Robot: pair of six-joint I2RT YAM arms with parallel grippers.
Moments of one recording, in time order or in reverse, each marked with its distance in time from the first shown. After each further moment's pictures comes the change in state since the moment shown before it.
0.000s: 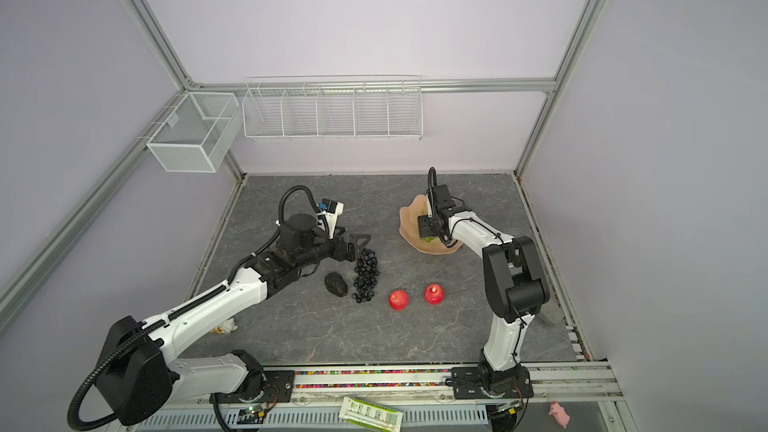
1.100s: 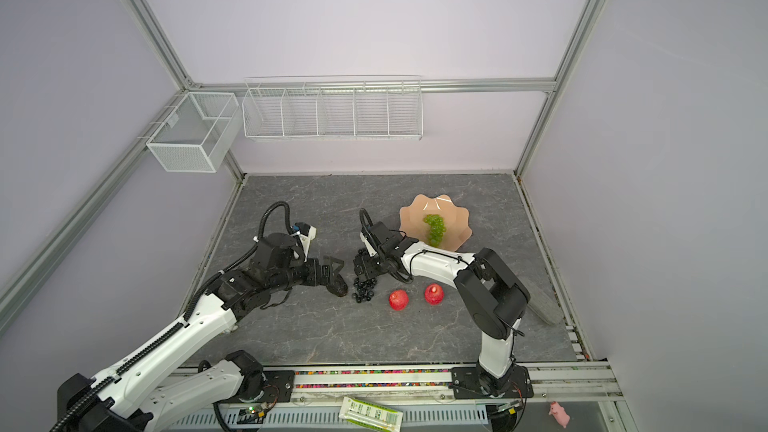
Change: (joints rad) left arm 0.038 -0.280 -0.082 -0.464 -0.058 -0.153; right arm 0.488 0.013 -0.108 0.111 -0.153 0.215
